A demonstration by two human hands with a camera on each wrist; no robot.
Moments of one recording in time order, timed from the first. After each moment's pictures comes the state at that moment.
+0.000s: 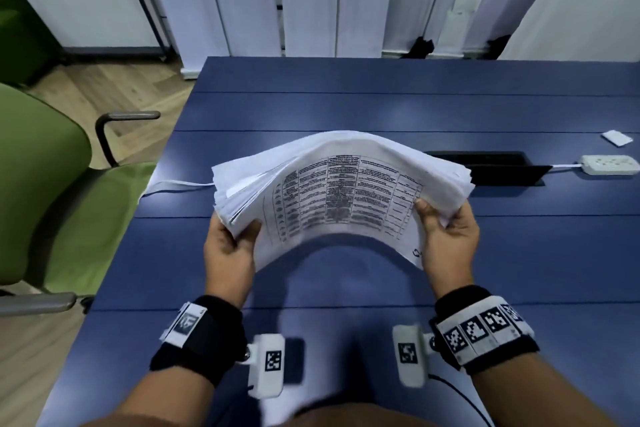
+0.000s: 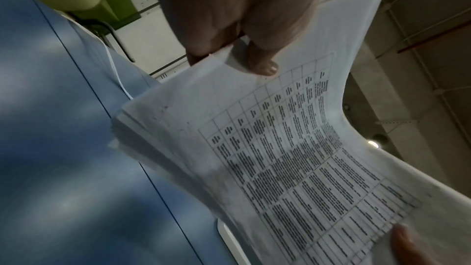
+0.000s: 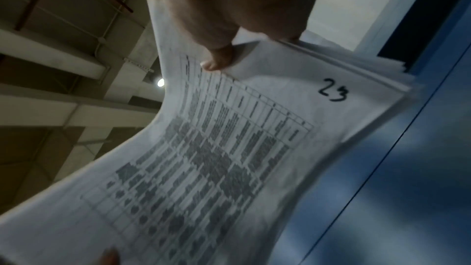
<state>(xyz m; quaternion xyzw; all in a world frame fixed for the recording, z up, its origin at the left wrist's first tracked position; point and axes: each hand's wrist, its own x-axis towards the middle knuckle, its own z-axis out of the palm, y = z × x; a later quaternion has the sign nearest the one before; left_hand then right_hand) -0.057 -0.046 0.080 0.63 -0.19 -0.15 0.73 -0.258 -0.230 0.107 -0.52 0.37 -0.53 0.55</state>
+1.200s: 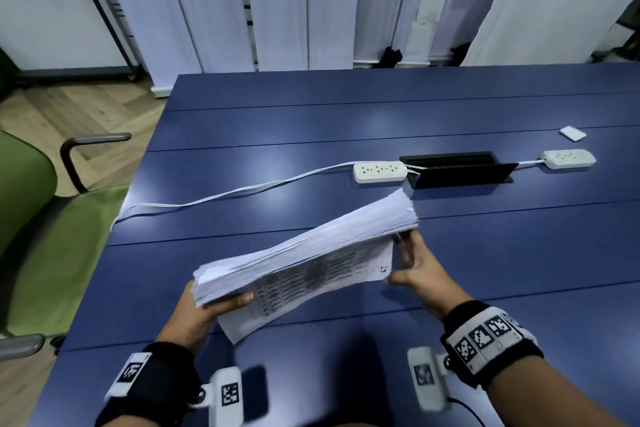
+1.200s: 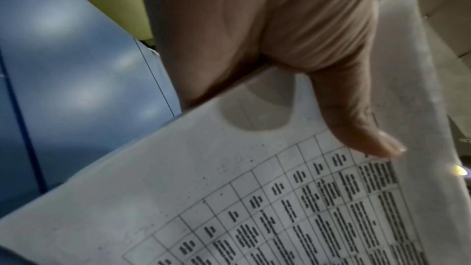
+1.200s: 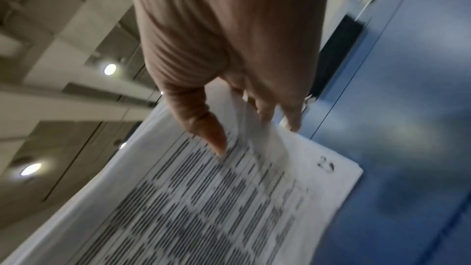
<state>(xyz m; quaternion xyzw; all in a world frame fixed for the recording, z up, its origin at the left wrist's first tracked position) -0.027 0.002 0.039 0.61 -0.27 -0.37 0.65 -0.300 -0.243 0.058 -0.61 0.40 -0.25 0.63</state>
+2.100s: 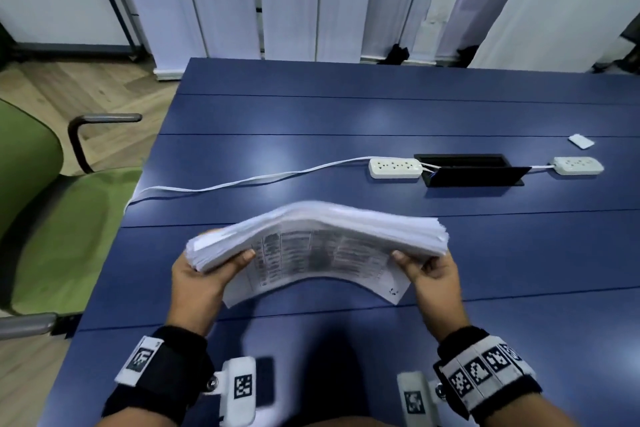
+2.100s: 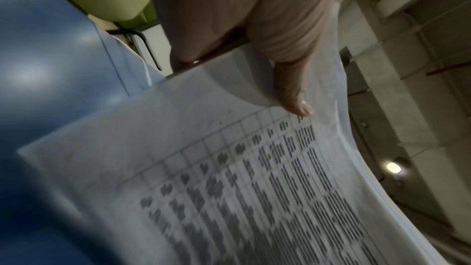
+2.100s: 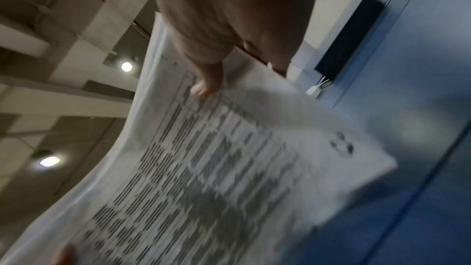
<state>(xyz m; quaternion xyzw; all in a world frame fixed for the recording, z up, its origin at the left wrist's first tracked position) -0.019 0.009 0.066 0.62 -0.22 -0.19 0.73 -0.269 -0.177 0.071 -0.56 0.38 -0.43 0.60</state>
